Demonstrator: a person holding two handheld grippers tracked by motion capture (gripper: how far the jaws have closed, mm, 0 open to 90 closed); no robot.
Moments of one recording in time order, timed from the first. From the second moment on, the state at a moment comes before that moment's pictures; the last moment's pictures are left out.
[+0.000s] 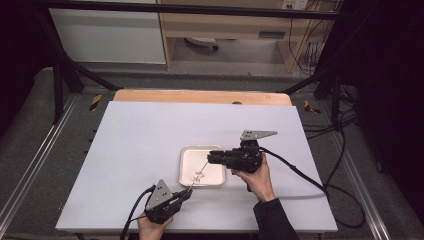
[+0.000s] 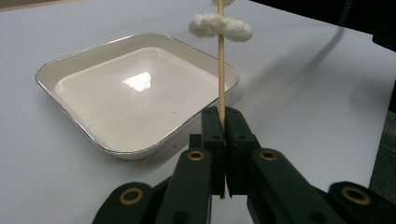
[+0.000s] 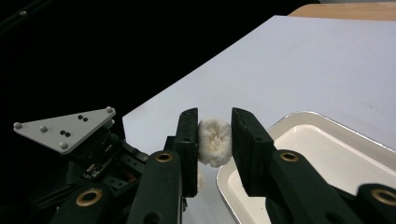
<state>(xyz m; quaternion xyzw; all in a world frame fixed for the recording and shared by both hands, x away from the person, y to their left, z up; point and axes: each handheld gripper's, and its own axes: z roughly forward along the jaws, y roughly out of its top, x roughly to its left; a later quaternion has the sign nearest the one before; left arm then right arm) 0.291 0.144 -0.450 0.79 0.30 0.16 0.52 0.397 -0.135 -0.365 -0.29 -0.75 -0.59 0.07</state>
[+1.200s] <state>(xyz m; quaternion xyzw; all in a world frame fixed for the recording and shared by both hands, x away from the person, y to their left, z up) 0.291 0.145 -0.450 0.78 0.31 0.16 0.52 0.389 -0.113 -0.394 -0.28 -0.77 -0.57 0.10</state>
